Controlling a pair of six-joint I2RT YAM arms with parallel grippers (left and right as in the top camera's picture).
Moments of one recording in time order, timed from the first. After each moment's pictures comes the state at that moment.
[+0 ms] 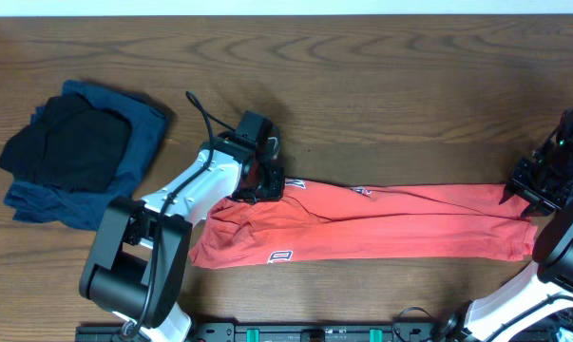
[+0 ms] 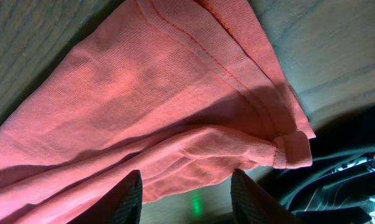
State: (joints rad) left arm -0.41 1.78 1.03 -0.63 0.32 -0.39; right arm -0.52 1.95 1.42 -1.32 0.00 0.16
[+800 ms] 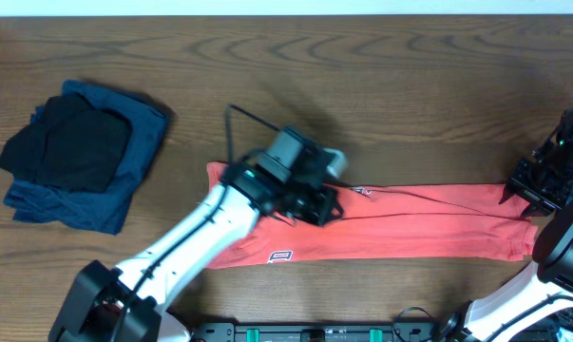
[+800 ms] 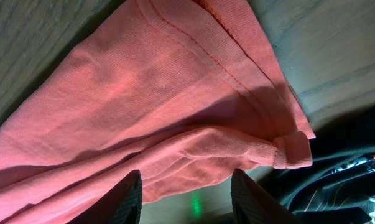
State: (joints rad) left arm -0.71 1.53 1.03 -0.54 0.66 -0.38; right arm -0.52 1.95 1.42 -1.32 0.00 0.16
